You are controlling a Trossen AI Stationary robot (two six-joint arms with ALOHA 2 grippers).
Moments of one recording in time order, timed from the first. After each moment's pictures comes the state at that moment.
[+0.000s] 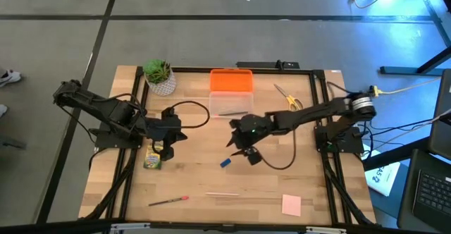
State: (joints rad) left arm -0.38 1.07 1.10 -0.86 -0.30 -0.46; right arm 0.10 1.68 1.06 -0.06 -0.26 -0.32
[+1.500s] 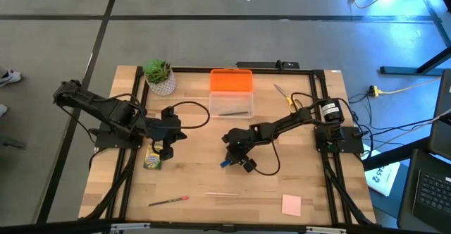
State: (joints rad) left arm -0.38 1.07 1.10 -0.87 -0.31 -0.44; right arm 0.11 2.01 1.06 0.06 -0.34 -0.50
